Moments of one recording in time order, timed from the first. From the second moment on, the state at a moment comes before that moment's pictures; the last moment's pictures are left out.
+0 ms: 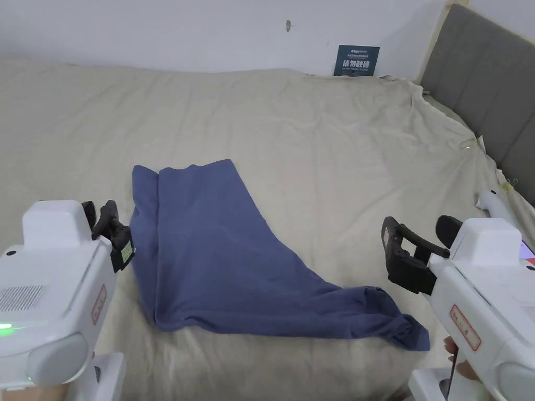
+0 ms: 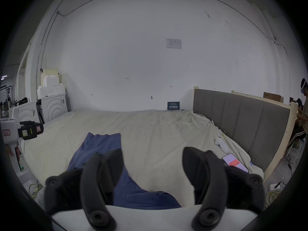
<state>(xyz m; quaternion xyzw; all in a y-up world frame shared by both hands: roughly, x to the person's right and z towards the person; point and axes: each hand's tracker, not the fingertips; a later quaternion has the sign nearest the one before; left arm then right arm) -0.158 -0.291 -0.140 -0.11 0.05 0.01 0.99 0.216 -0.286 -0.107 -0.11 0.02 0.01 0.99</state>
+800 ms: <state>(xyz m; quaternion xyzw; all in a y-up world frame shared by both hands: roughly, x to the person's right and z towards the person) -0.150 -0.305 -0.138 -0.11 0.02 0.00 0.99 0.209 -0.290 -0.127 -0.22 0.01 -0.03 0.98</state>
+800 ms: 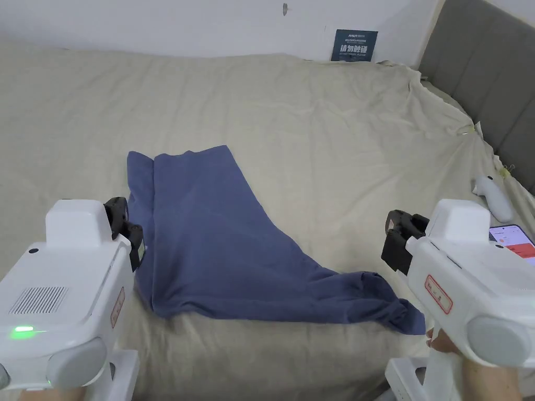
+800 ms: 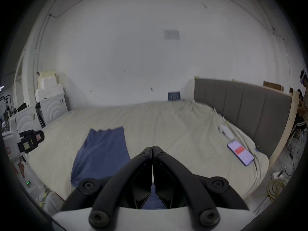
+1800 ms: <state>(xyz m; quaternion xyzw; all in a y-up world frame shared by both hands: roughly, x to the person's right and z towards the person) -0.169 -0.321 -0.165 -0.18 0.02 0.04 0.98 0.207 -0.410 -0.201 -0.48 -0.10 -0.17 0.85</state>
